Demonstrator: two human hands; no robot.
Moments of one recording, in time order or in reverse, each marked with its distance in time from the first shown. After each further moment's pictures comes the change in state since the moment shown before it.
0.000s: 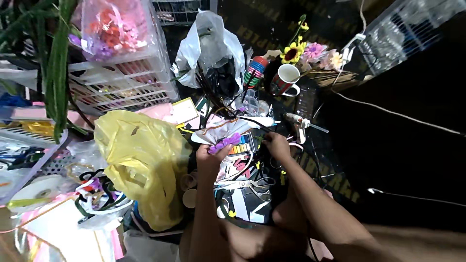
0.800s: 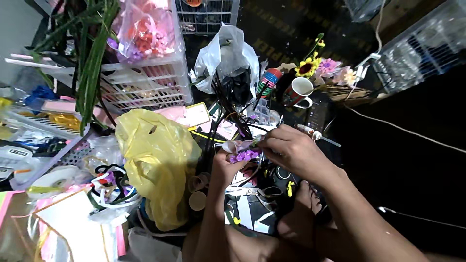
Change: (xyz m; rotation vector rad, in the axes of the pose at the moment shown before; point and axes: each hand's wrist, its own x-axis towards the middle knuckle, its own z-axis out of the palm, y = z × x) left_hand -0.005 0.001 0.000 0.012 -0.177 0.146; right_hand -0.089 -0.103 -0.090 -0.189 0.308 -1.229
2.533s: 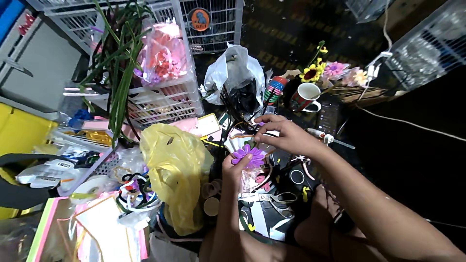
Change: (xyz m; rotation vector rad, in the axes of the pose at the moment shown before) left_hand 0.004 0.004 0.002 -0.435 0.106 -0.256; right_hand 0.036 0.033 0.017 0.488 -0.168 0.389
